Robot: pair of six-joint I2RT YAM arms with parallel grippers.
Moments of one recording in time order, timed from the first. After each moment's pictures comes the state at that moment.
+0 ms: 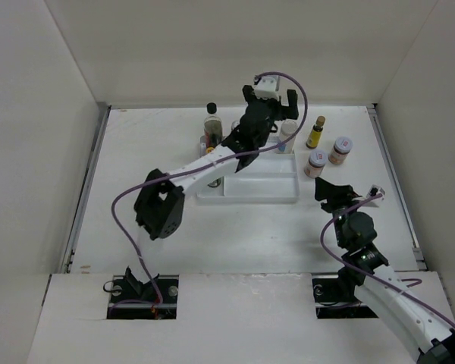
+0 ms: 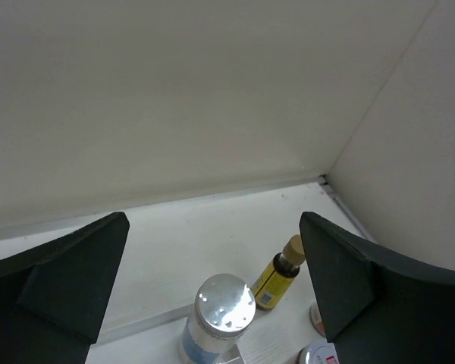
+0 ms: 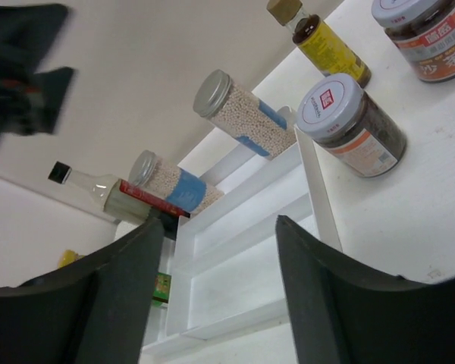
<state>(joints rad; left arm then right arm) -0.81 2.08 1.79 0.44 -0.41 -0.19 0.43 0.44 0.14 0.35 0.45 0.85</state>
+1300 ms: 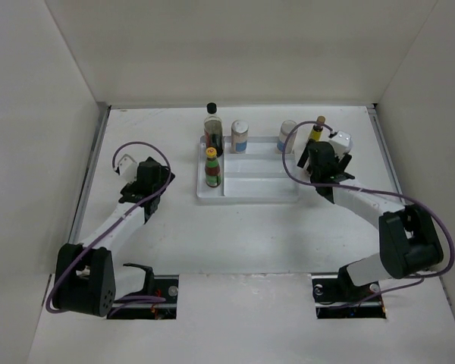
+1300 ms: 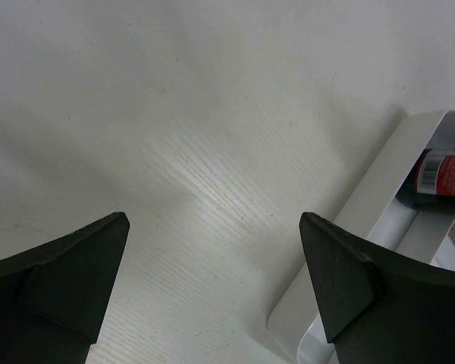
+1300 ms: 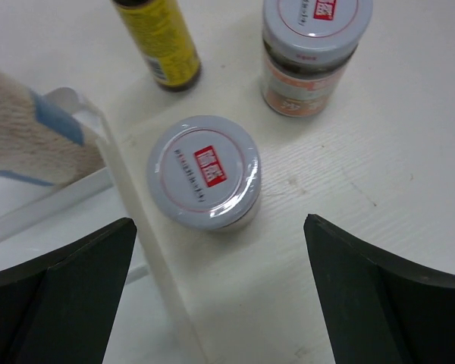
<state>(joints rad) -0.19 1.20 0.59 -0.12 -0.42 -0.94 0.33 1.43 0.81 0.05 0.63 0.51</state>
